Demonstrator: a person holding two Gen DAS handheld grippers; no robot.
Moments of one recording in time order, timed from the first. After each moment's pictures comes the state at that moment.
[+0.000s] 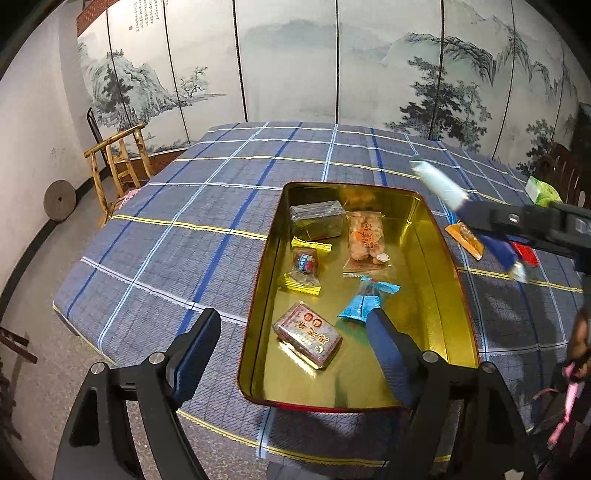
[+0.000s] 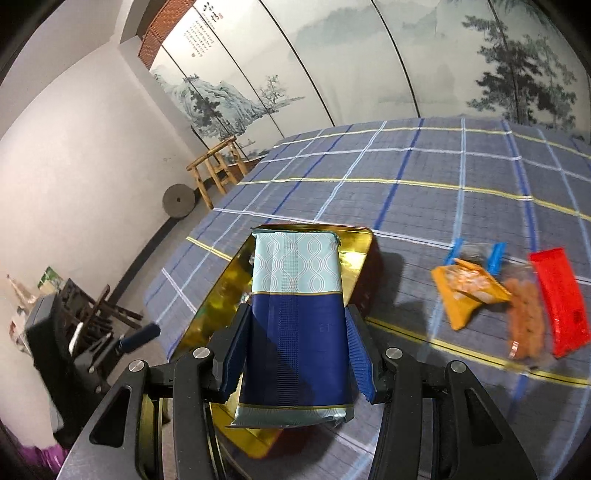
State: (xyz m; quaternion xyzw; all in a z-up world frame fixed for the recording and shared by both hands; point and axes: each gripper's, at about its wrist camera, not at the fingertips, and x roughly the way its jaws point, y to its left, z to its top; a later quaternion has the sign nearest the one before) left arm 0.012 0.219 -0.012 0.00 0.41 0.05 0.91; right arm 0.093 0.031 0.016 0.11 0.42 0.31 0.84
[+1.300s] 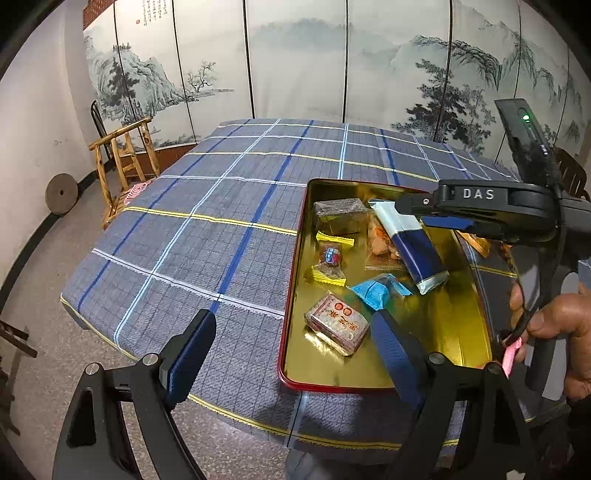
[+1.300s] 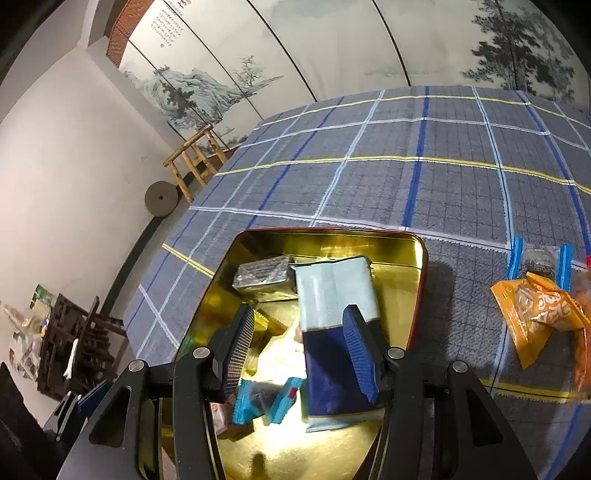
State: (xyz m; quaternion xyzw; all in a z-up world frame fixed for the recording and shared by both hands) left arm 0.001 0.242 -0.006 -0.01 0.41 0.06 0.91; right arm 0.145 0.091 -0.018 0.13 0.46 0.28 0.83
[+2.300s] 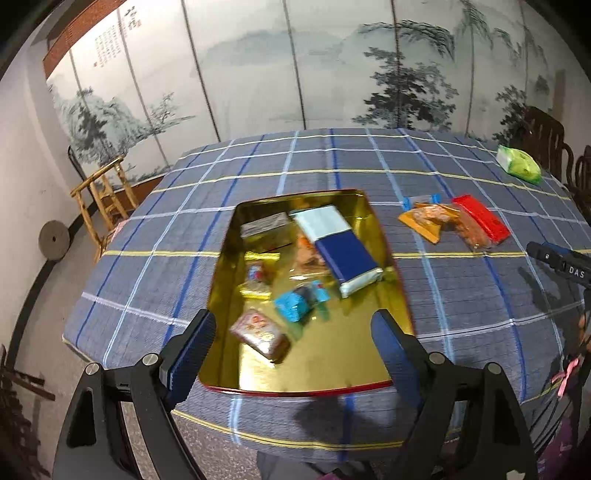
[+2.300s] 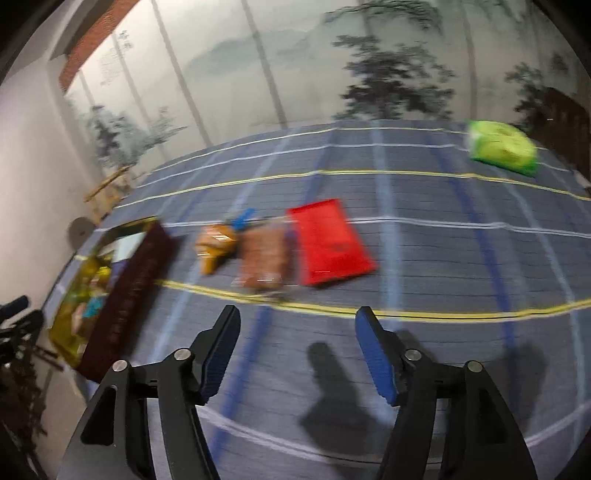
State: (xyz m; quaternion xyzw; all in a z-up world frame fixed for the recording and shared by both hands) left arm 0.001 0.152 0.010 0.08 0.40 0.01 0.91; right arm 0.043 -0.155 -0.028 0.08 0.40 0.08 0.91
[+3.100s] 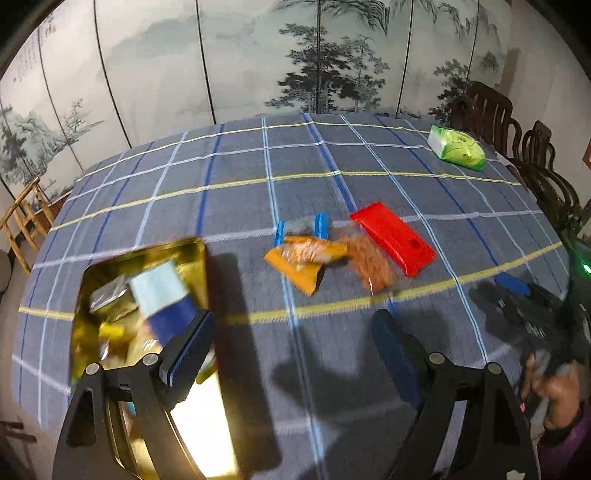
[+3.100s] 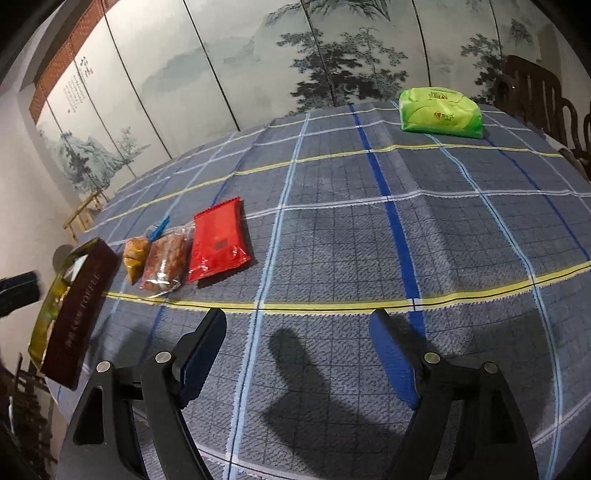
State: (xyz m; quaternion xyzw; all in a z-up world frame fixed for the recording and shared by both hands) left arm 0.101 0.029 0.000 0.07 0.45 -0.12 0.88; right arm 0.044 -0.239 -0.057 0.13 0.40 0.06 0.91
